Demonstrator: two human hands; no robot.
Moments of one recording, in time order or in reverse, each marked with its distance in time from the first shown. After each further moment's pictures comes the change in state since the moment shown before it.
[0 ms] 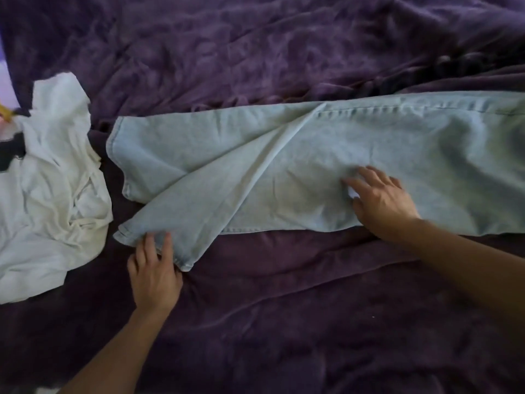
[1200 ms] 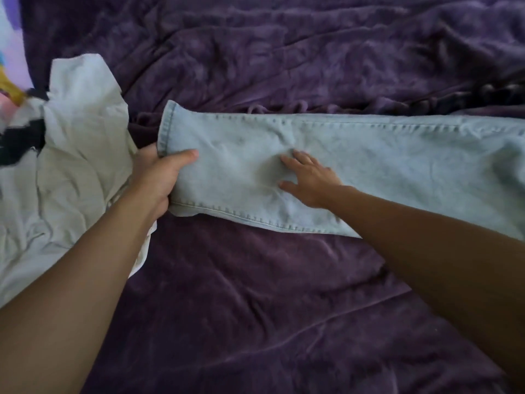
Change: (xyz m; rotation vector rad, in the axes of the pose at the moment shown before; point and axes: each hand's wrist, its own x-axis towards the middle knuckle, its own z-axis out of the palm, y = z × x) left_hand 0.188 -0.079 -0.103 -1.626 -0.096 -0.153; right_hand 0.145 -0.212 0.032 0.083 -0.204 0.022
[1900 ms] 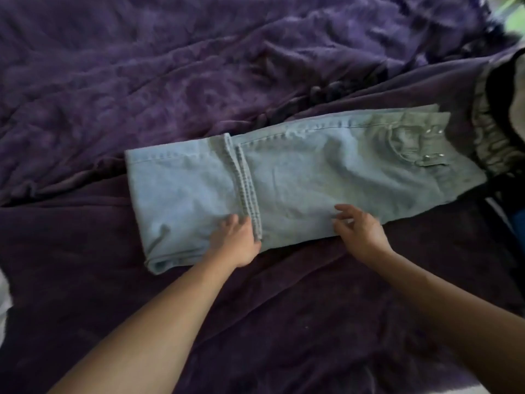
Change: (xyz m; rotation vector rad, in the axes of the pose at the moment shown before) left_hand -0.142 -0.065 0.372 1.488 -0.636 0.219; right_hand -0.228 0.324 -0.012 0.644 0.388 0.516
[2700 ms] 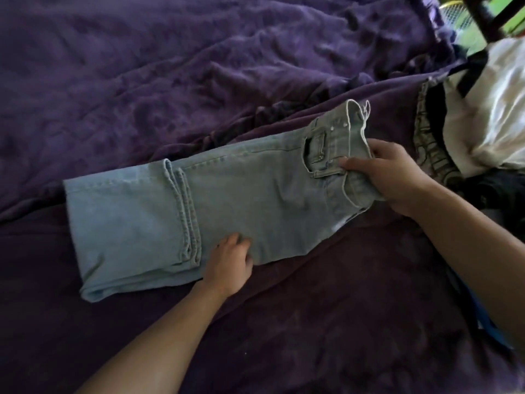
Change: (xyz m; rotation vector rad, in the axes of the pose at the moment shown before) left_hand 0.008 0.112 0.019 0.018 0.172 0.164; right_hand 0.078 -0.029 -0.197 0.622 -0.102 0.012
